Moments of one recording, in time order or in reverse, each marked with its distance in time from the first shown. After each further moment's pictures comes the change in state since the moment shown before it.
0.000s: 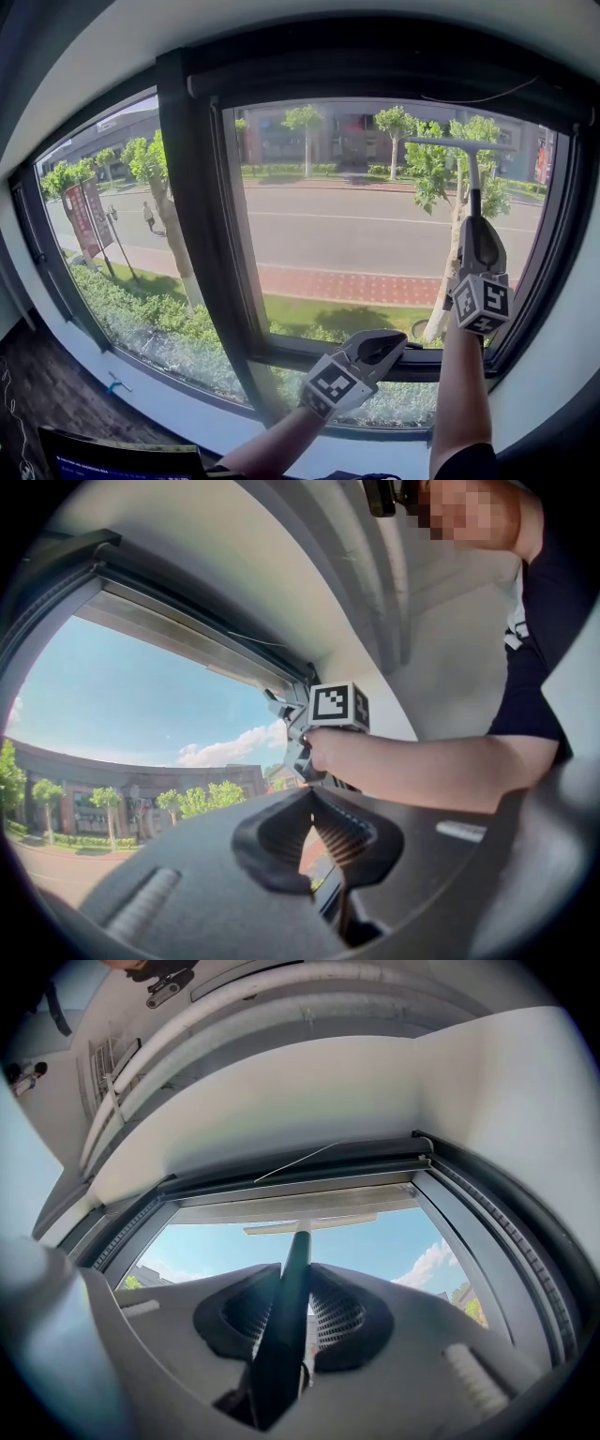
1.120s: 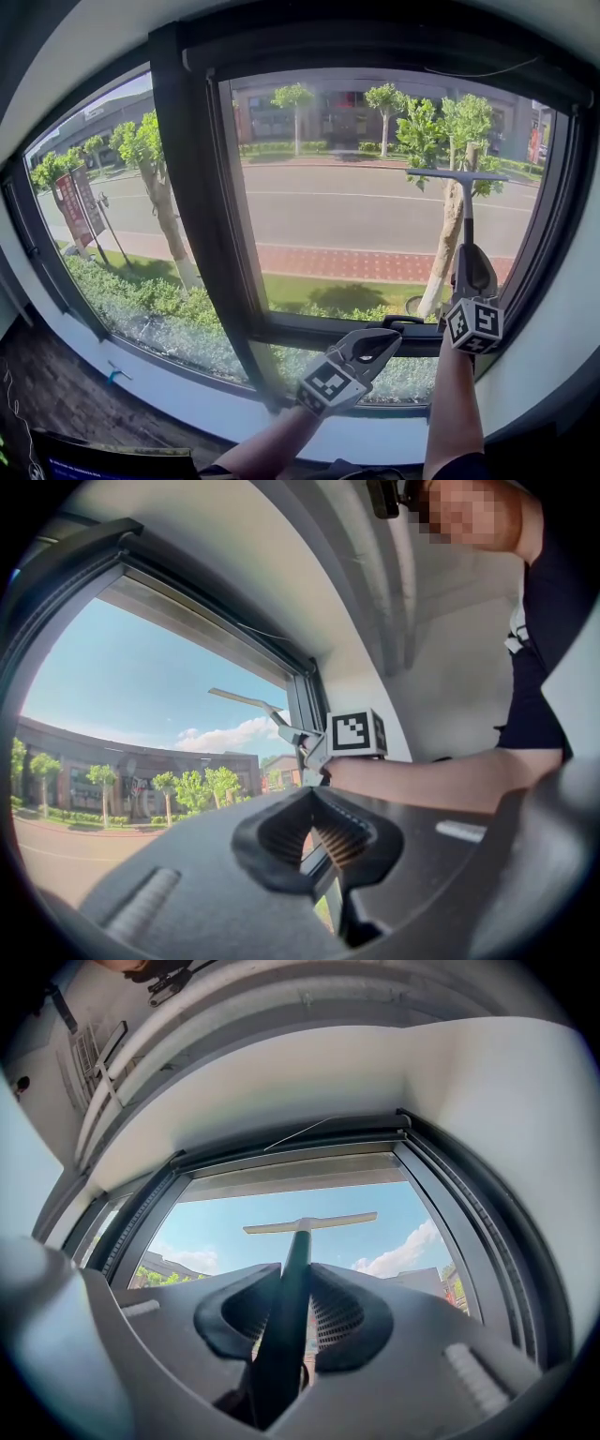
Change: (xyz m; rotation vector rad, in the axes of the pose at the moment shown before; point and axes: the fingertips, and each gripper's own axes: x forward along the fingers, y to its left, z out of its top) left arm -0.030 -0.025 -0.031 -0.093 0.022 -0.009; right arm -0.085 0.006 -0.067 0.017 0.180 -0.027
